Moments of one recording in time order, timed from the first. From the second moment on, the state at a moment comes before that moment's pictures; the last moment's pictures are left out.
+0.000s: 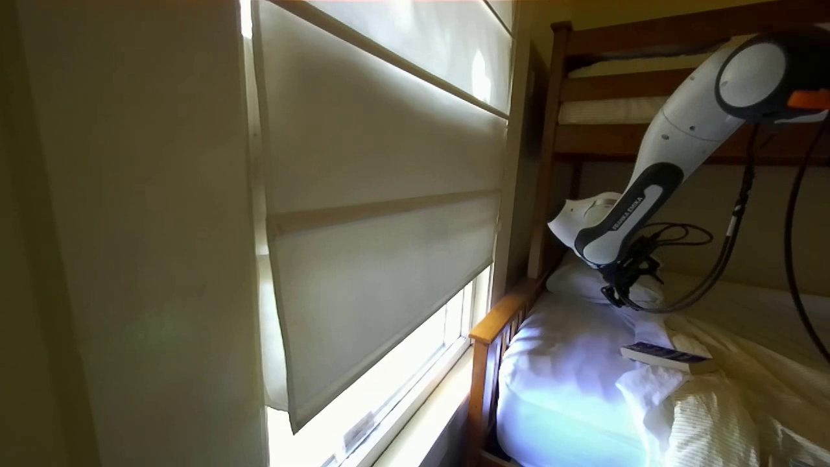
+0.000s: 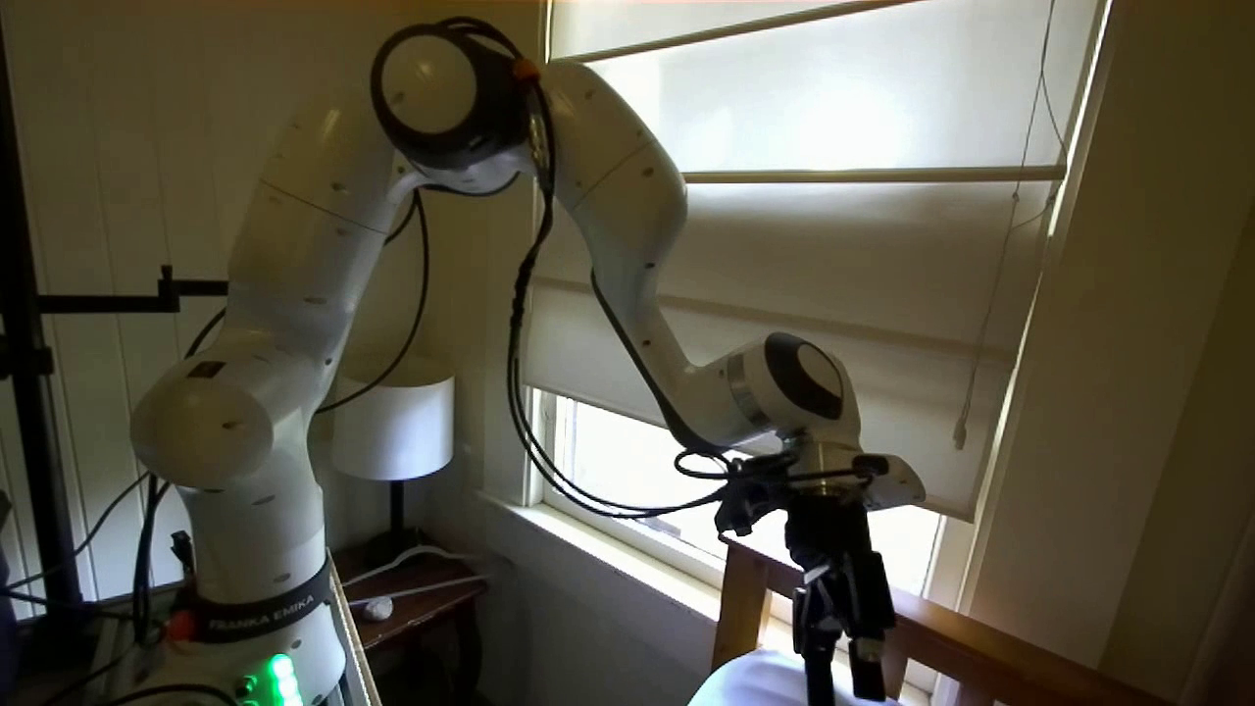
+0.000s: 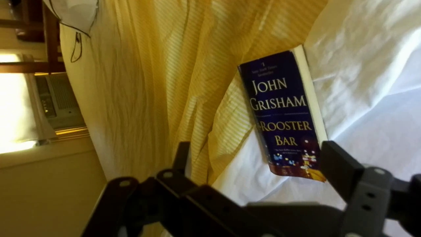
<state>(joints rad) -0.34 0.37 -0.26 -2.02 -0.90 1.98 0.65</state>
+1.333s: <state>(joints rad) -0.41 0.73 -0.34 -1.84 -0.90 2.23 0.32</state>
